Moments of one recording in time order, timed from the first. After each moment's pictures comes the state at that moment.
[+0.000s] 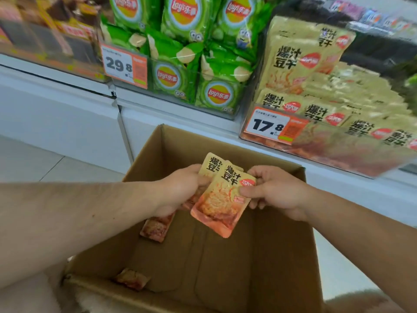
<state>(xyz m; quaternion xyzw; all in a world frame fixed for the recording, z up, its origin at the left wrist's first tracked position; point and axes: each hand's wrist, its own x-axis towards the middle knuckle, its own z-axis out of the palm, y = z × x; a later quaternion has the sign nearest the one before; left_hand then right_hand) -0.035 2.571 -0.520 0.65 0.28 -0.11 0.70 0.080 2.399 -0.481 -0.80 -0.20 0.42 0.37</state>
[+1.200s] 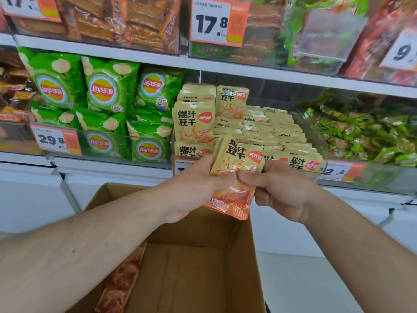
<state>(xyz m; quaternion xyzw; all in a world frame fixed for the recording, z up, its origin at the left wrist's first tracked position) 0.054 2.474 -0.402 0.70 0.03 -0.04 0.71 0.127 2.312 -0.384 -0.70 -0.15 0.33 0.62</state>
